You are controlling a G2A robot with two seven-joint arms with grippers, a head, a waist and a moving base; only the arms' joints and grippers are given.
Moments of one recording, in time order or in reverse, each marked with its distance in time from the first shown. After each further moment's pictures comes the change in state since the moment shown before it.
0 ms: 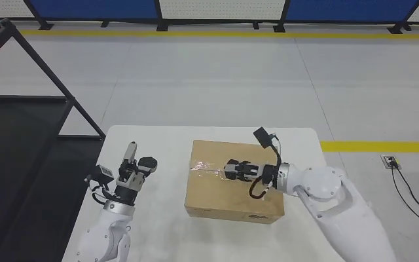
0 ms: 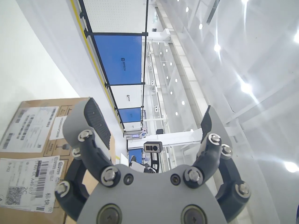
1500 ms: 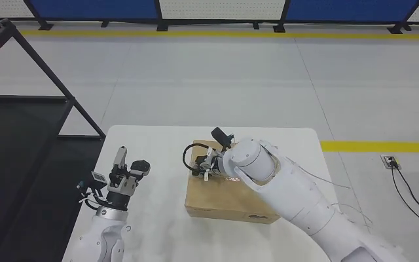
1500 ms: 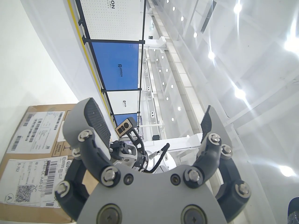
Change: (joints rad) left arm 0.036 0.005 -0.035 -0.009 -0.040 -0.036 -0.016; right arm 0.373 -0.240 -0.418 0.369 0.135 0.438 -0.244
